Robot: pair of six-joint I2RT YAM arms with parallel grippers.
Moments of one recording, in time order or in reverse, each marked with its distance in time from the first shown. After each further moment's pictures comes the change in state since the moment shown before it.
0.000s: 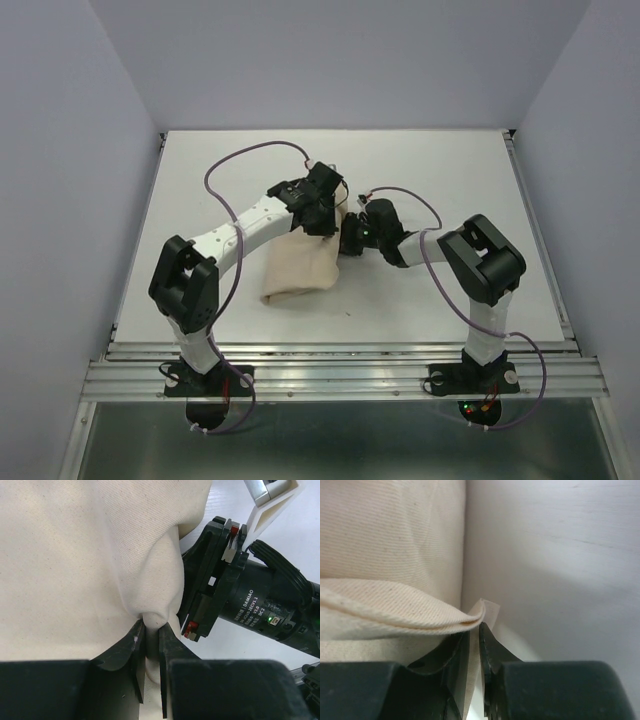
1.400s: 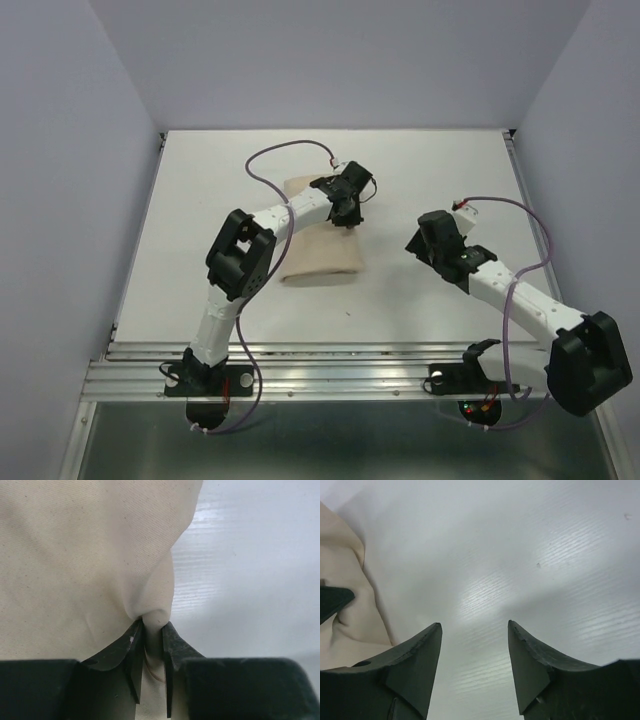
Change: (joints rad) left arm -0.017 0.384 0.256 0.119 -0.080 -0.080; right arm -0.097 -0.755 -0.222 -0.824 0.919 -0.094
